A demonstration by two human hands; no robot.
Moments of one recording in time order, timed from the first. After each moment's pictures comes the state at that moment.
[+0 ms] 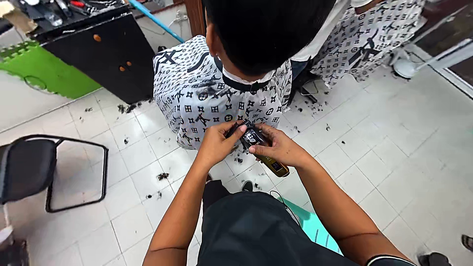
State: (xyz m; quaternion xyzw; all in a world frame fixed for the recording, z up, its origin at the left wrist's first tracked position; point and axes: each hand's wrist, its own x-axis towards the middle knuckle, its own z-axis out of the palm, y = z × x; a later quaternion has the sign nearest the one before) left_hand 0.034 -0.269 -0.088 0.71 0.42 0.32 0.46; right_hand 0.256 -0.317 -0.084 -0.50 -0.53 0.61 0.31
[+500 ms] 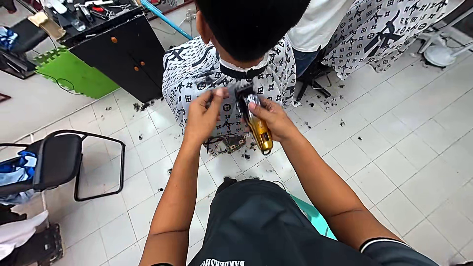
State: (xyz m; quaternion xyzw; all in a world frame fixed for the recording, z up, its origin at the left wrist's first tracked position) left_hand 0.033 -0.255 -0.056 0.68 0.46 0.39 0.41; right_hand 0.247 -0.291 -0.091 -0.43 -0.41 0.65 0.48
